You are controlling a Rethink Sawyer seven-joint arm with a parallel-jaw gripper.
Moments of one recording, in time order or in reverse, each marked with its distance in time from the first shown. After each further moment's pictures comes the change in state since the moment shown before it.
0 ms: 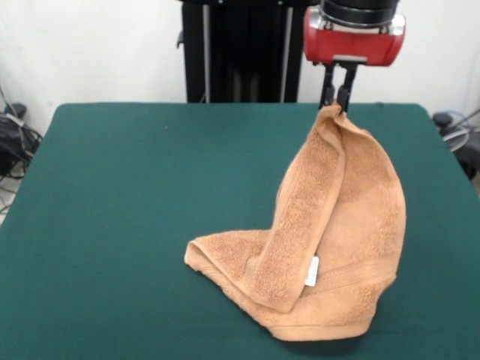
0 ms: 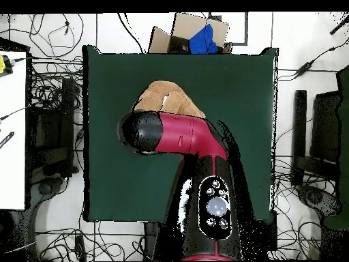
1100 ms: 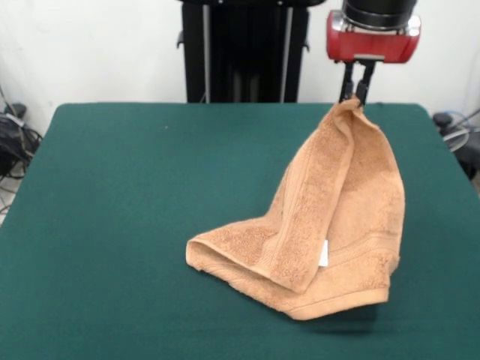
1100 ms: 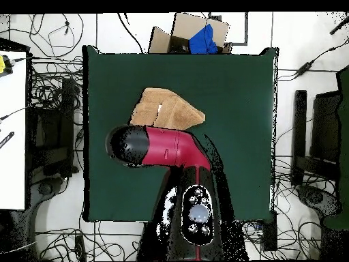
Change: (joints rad) arm 0.059 -0.006 -0.021 0.093 0.046 -0.050 0.000
